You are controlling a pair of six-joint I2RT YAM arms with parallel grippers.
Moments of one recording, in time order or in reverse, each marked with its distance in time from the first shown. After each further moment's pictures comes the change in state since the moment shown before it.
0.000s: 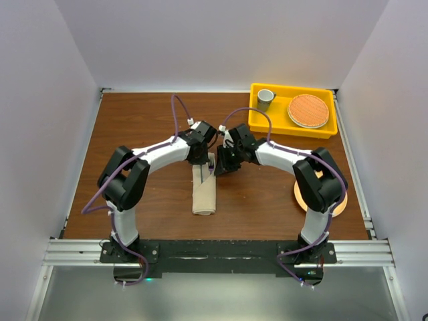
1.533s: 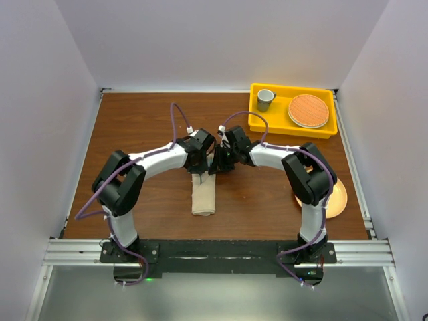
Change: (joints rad) left arm -0.027 -0.069 -0.113 0.003 0.061 -0.026; right arm 0.010 0.111 0.005 0.174 0.000 0.193
